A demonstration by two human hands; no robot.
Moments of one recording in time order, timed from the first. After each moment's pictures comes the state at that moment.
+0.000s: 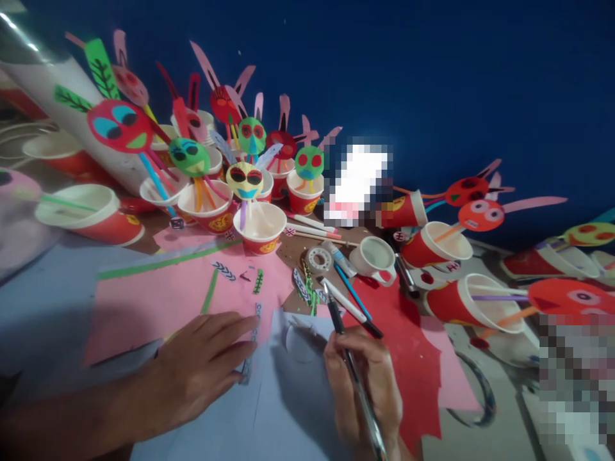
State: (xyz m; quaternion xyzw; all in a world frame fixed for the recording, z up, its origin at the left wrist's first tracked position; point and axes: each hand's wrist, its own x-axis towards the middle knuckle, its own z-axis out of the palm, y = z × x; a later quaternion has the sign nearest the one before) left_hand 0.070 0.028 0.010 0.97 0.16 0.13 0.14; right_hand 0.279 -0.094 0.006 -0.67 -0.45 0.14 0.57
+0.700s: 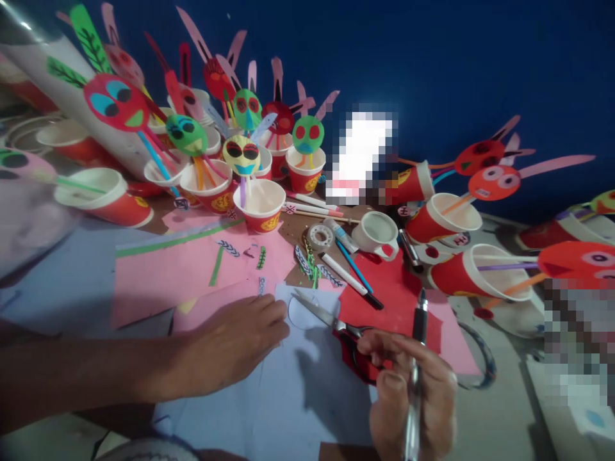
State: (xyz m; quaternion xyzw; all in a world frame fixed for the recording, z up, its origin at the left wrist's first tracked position) left_hand 0.113 0.014 0.022 0.98 0.08 -0.02 0.15; right_hand 0.291 -0.124 0.027 -0.73 -0.33 0.09 0.59
